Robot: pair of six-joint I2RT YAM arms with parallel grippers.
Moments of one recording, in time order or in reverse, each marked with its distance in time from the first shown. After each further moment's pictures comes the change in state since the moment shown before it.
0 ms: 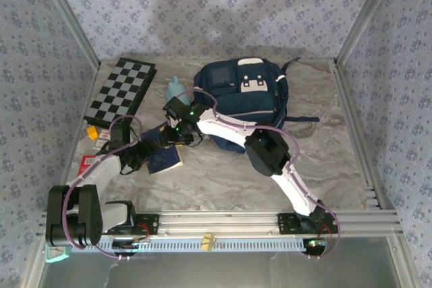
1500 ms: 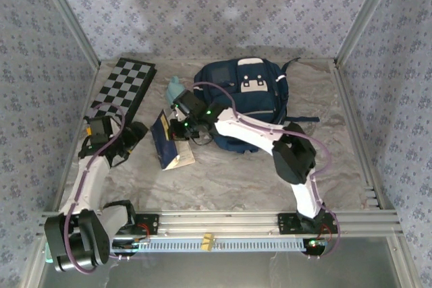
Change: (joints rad) left arm 0.153 -0.186 0.177 -0.172 0.128 0.057; right arm -0.008 -0.321 -0.263 0.143 -0.012 0.034
